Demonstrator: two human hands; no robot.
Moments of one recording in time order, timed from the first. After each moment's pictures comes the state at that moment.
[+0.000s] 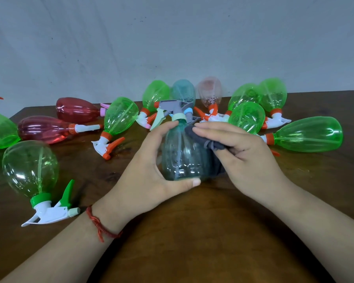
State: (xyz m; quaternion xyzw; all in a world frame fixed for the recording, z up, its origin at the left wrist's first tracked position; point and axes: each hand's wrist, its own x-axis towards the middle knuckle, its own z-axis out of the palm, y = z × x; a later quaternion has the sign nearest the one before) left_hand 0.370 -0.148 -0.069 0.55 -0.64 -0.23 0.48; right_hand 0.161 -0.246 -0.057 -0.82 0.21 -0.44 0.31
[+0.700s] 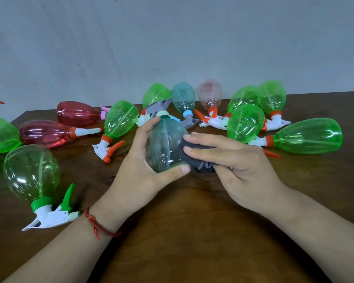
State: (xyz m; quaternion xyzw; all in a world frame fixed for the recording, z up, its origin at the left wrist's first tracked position) left_hand 0.374 -0.151 -0.065 0.54 -0.58 -0.26 0.56; right_hand 0.158 -0.234 -0.056 -0.87 0.11 -0.41 0.24
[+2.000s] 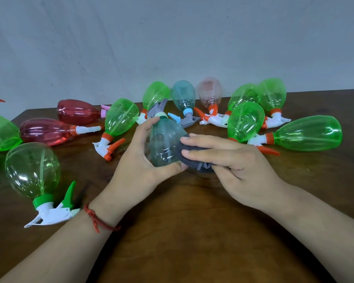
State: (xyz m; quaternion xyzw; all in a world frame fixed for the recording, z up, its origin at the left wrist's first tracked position) left_hand 0.386 -0.158 -0.073 0.57 -0.57 -0.25 0.54; right_hand 0.157 -0.235 -0.057 -0.89 0.11 -0.37 0.22
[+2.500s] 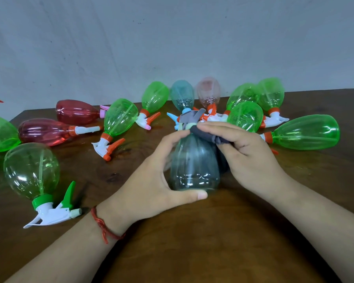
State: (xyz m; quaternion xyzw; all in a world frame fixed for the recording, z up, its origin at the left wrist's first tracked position) left_hand 0.362 -0.144 -0.071 0.52 -0.67 -0.28 0.44; right_hand 0.160 -0.252 -0.058 -0.81 0.23 -0.44 0.32
